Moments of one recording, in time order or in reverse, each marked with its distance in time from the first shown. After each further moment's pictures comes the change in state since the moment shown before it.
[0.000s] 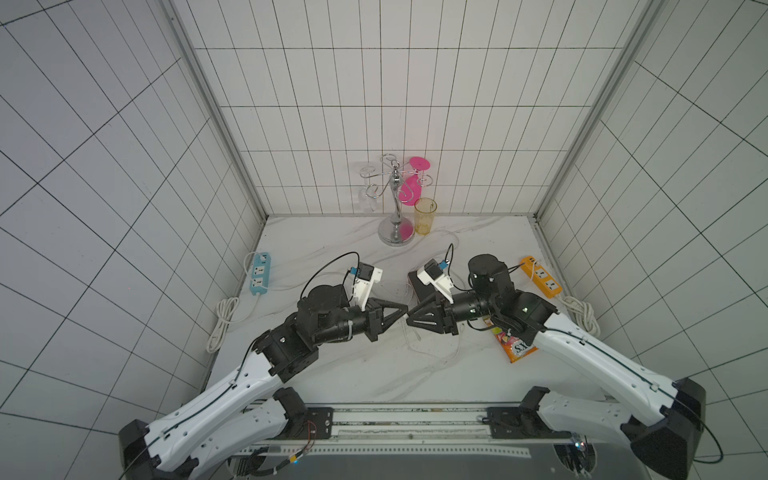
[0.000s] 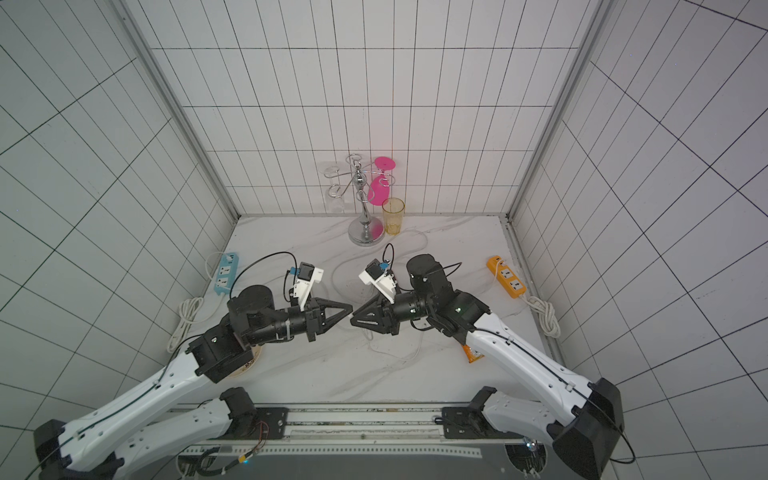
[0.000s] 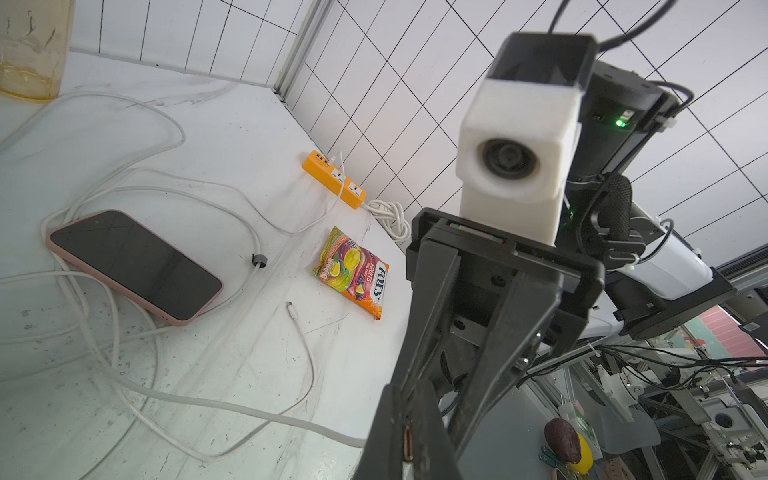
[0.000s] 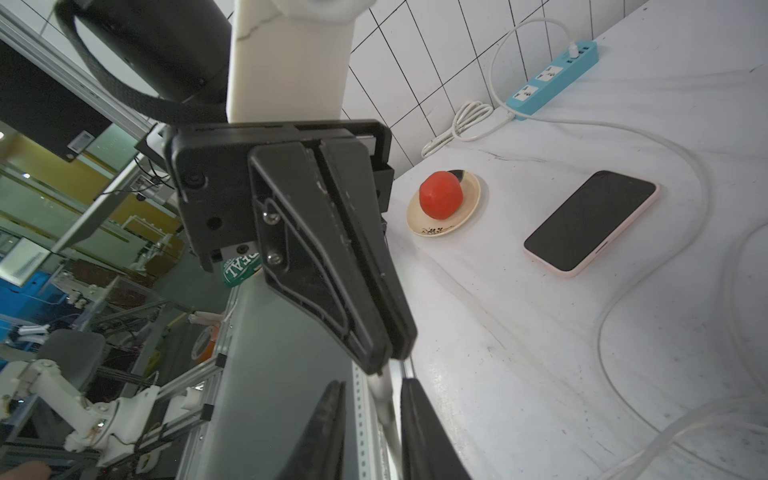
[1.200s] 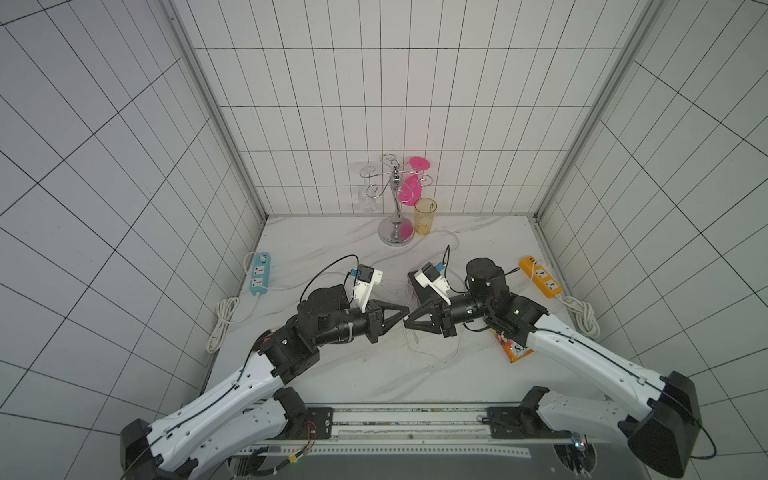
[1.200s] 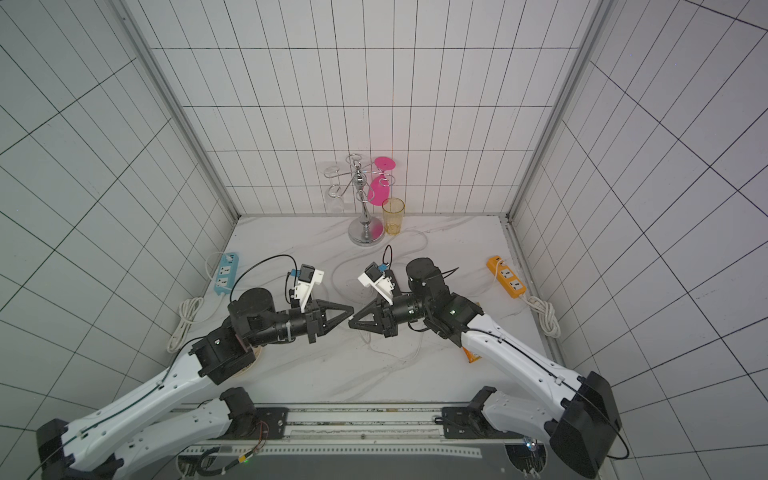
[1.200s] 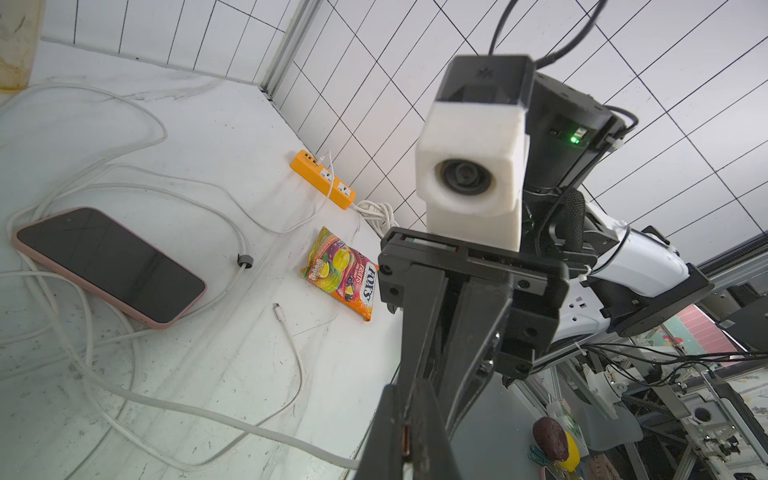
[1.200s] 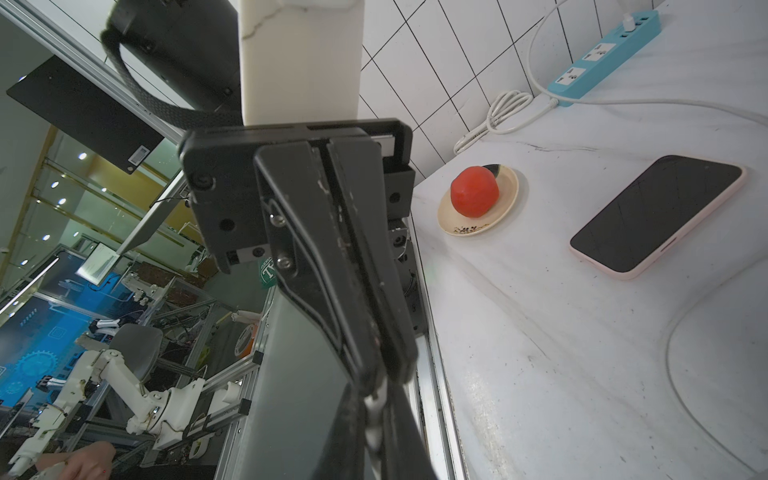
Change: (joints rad) left arm -0.002 -0.008 -0.038 0.060 0.018 -0.031; right arm -0.007 0.021 -0.084 0.168 -0.099 0.109
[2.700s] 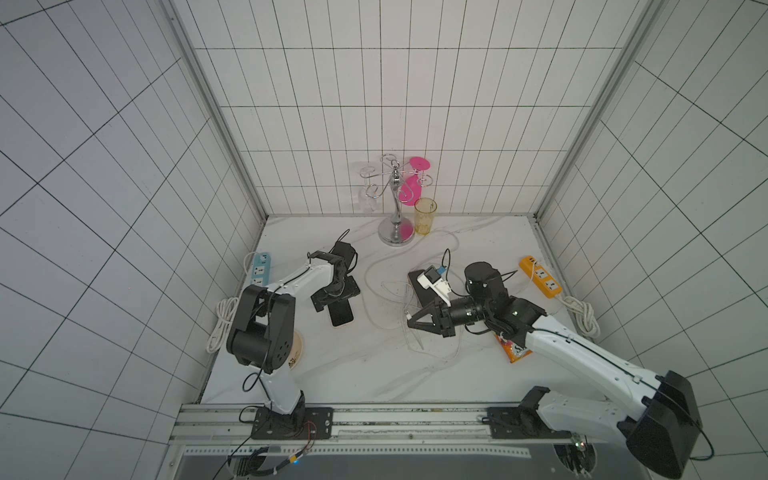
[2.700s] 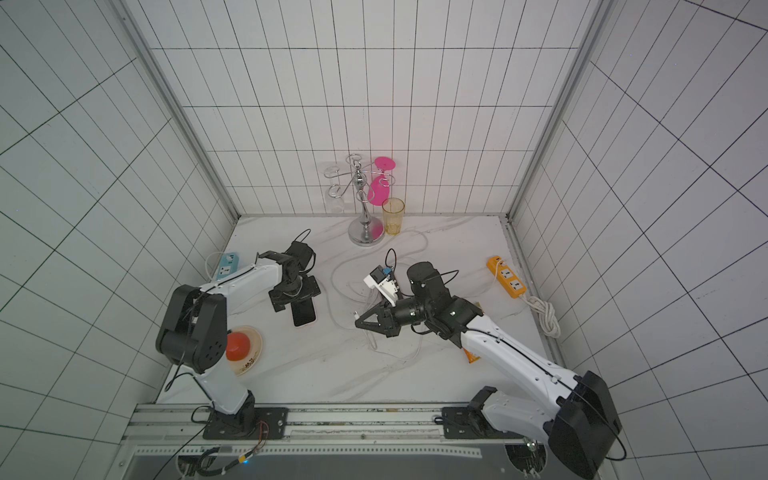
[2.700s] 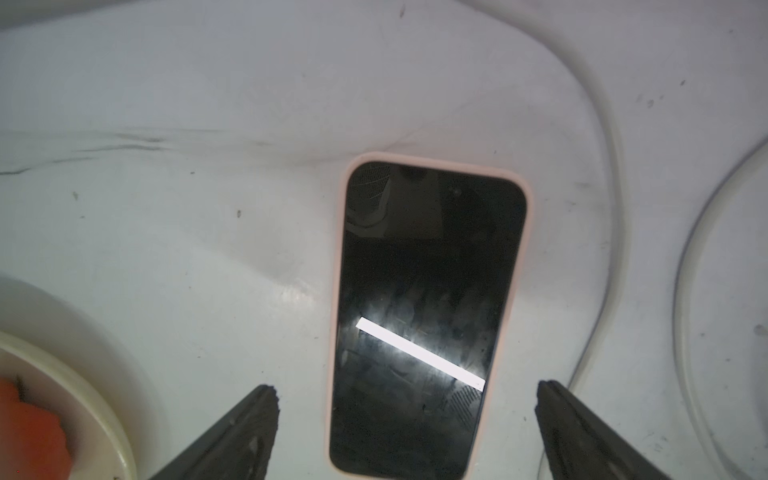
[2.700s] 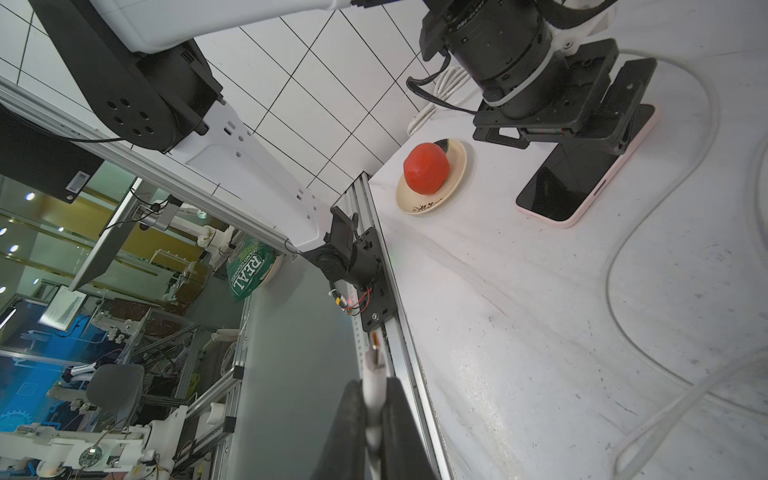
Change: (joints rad) left arm 0.497 0.952 0.474 -0.804 -0.561 -0.103; right arm -0.032 0.000 -0.051 -0.060 0.085 -0.004
